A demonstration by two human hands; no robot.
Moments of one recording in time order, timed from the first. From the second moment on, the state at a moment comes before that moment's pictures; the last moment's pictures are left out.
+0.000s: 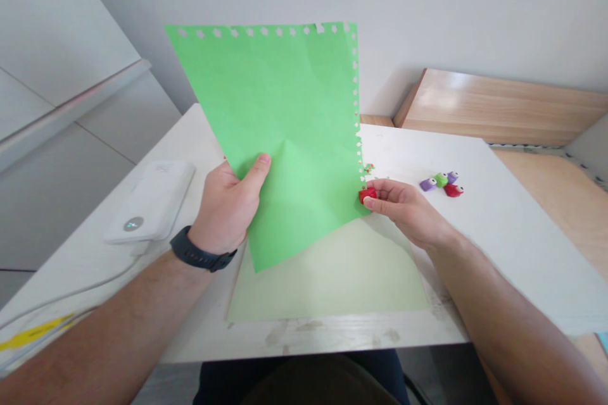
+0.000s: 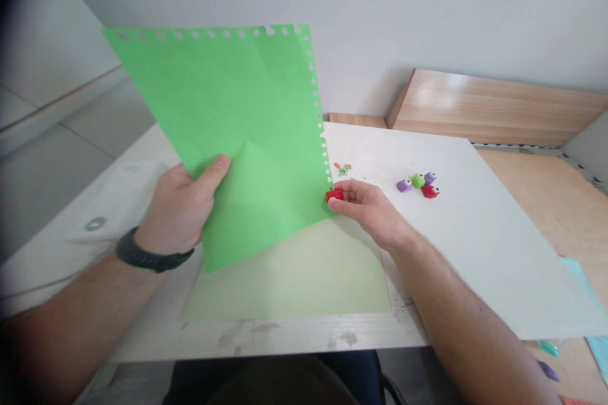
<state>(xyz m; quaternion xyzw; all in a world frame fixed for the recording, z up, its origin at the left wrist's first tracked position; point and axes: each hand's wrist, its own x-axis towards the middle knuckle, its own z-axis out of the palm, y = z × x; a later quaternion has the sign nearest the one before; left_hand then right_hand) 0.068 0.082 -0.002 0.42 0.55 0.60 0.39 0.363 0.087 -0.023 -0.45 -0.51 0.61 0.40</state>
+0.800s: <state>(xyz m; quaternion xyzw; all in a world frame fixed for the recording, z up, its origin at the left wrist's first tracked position) 0.070 0.080 -0.001 0.43 0.54 0.61 0.38 0.358 0.086 -0.021 -0.47 -0.52 0.59 0.40</state>
